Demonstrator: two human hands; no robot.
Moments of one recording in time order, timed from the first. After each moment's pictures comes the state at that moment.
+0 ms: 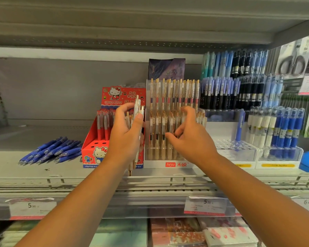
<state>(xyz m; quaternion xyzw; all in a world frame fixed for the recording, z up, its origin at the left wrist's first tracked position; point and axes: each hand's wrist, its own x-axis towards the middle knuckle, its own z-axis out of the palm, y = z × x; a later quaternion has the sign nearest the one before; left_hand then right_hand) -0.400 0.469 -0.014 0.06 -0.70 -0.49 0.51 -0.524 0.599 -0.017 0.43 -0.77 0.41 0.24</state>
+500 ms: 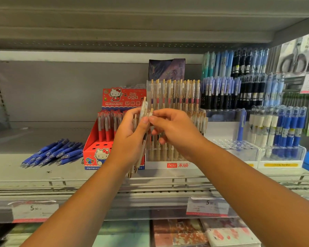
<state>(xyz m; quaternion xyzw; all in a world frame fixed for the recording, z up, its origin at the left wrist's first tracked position) -0.394 0.473 -0.015 -0.01 -0.73 -0.50 0.47 -0.481 0.580 0.019 0.45 -0.60 0.65 -0.12</state>
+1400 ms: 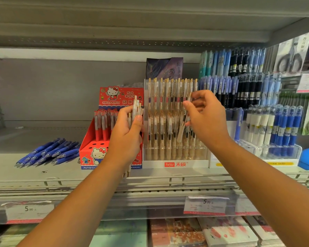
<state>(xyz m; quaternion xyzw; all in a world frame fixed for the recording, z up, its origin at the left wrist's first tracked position) -0.398 0.472 -0.013 0.03 -0.72 -0.51 0.47 -0.534 0.614 0.022 0.40 -0.63 0.62 0.24</state>
